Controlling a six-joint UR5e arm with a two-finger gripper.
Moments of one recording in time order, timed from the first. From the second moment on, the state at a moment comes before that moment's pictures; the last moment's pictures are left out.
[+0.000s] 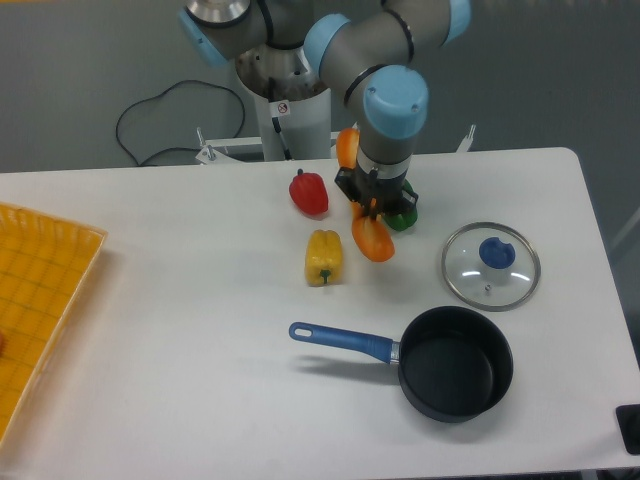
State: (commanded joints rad) arm 2.65 -1.69 -1.84 -1.22 1.56 0.99
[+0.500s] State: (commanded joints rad) arm 2.65 -1.82 -1.51 -1.47 1.55 1.04
